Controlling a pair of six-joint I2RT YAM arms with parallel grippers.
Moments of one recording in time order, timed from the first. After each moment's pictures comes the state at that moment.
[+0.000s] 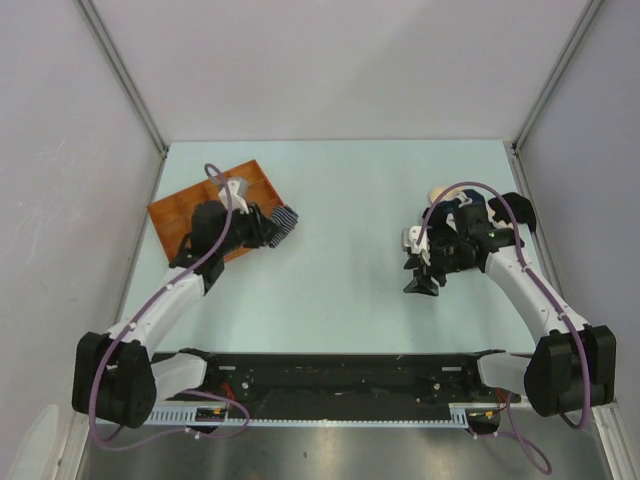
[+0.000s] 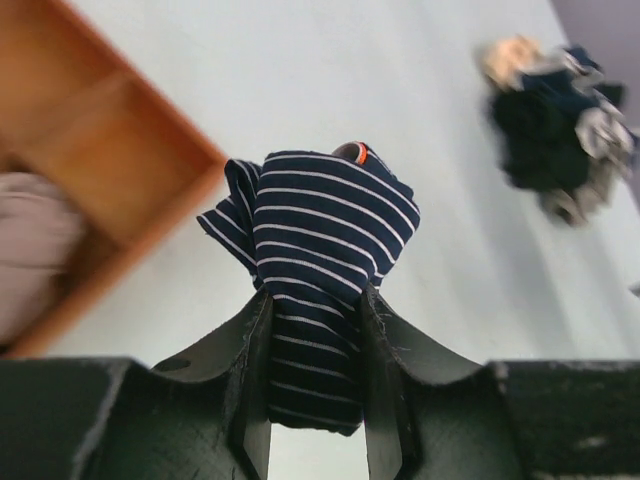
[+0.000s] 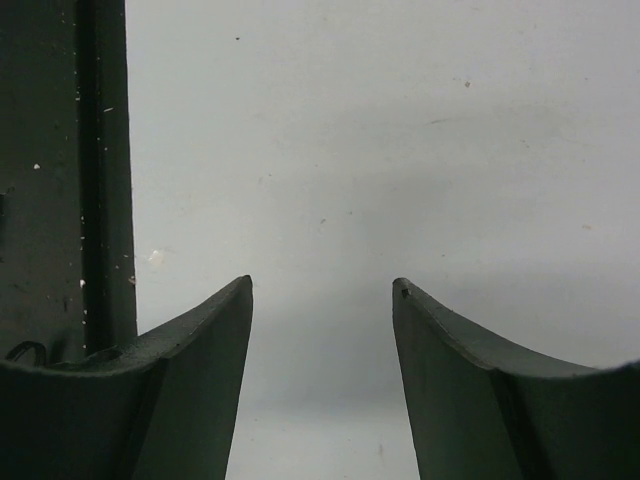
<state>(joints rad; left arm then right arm) -0.27 1.15 0.67 0.10 0.35 -0.41 0.18 1.22 0.91 -0.88 -0.90 -1.16</state>
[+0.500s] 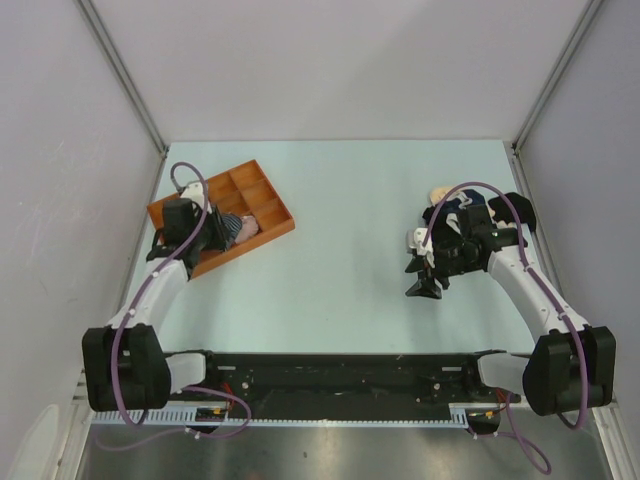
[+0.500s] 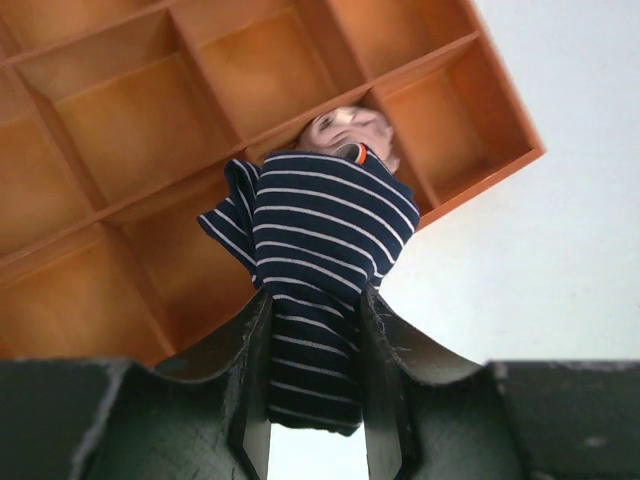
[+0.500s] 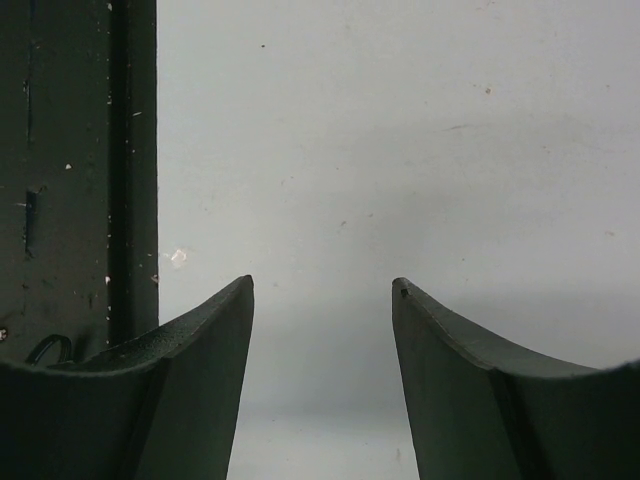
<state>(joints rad) 0.04 1.20 0.74 -0.15 0.16 -0.18 0.15 1.22 0.91 -0.96 -0.95 -1.22</state>
